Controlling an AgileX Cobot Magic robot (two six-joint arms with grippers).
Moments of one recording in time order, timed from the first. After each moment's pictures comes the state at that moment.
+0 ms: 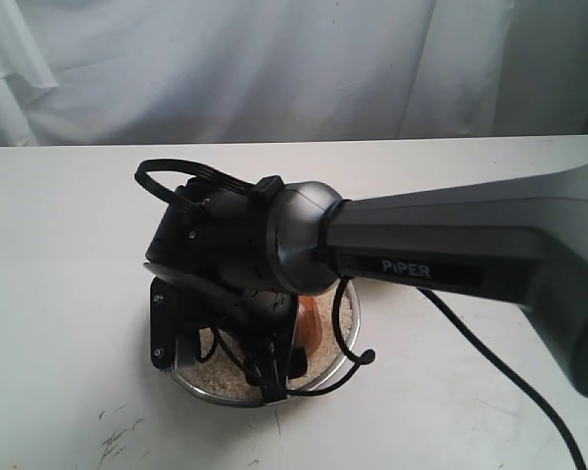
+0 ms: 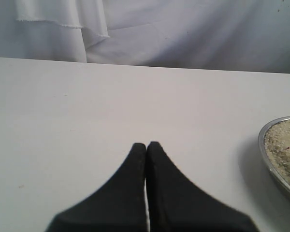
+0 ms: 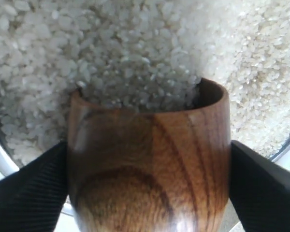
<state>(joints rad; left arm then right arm) 0.03 0.00 0.00 -0.01 0.33 -0.02 1.10 2.14 -1.57 -0.48 1.08 -0.49</state>
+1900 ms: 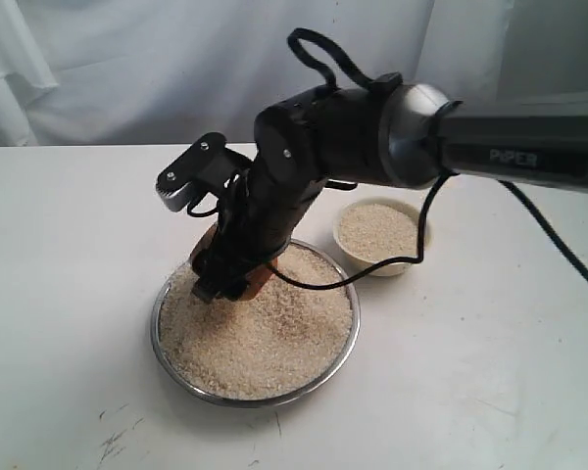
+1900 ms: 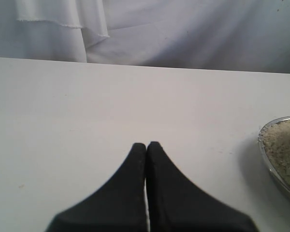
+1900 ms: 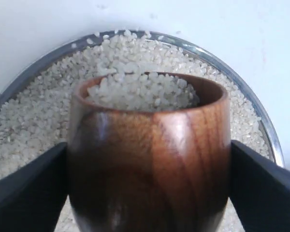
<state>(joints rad) 0.03 0.00 0.00 -0.01 0.33 -0.02 0.87 2.06 -1.57 0.06 0.68 -0.34</state>
